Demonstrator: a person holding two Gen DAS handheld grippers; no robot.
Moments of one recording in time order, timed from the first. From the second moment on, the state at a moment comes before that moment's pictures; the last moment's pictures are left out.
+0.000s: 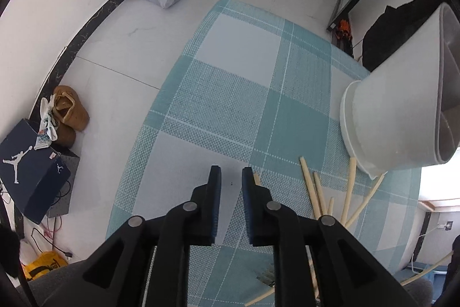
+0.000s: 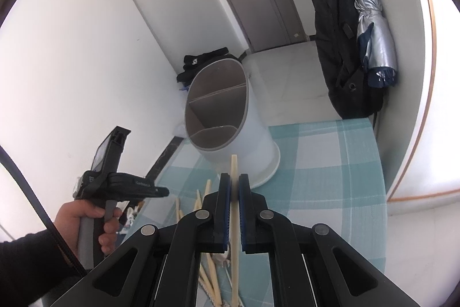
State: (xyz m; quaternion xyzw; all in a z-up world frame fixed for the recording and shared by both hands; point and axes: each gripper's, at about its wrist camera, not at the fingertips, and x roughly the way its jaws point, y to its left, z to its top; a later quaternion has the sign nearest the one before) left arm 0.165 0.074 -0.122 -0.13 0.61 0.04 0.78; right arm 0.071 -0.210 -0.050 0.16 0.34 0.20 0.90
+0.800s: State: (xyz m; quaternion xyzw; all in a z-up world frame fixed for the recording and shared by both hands) left arm 0.174 0.045 -0.126 -0.07 0.65 0.08 0.75; right arm 0.079 -0.211 -0.042 0.18 0.34 0.22 0.90
